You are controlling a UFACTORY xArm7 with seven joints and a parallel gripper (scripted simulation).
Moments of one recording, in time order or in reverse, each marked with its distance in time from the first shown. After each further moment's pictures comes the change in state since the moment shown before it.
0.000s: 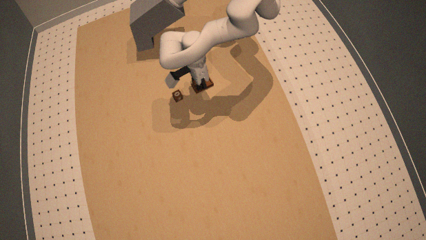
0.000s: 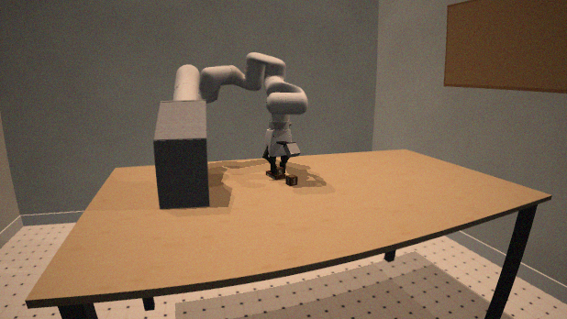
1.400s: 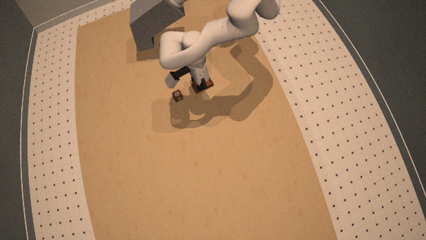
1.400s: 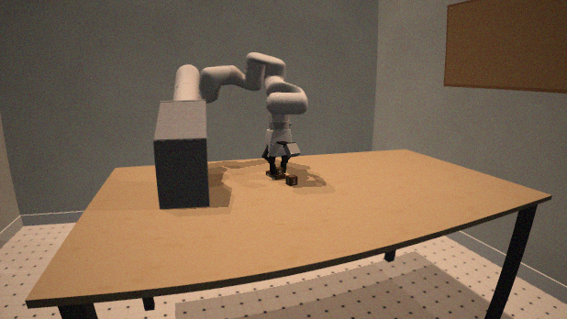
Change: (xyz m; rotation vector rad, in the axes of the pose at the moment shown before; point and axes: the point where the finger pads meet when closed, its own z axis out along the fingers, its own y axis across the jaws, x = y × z) arm 0.000 0.000 0.000 0.000 0.000 0.000
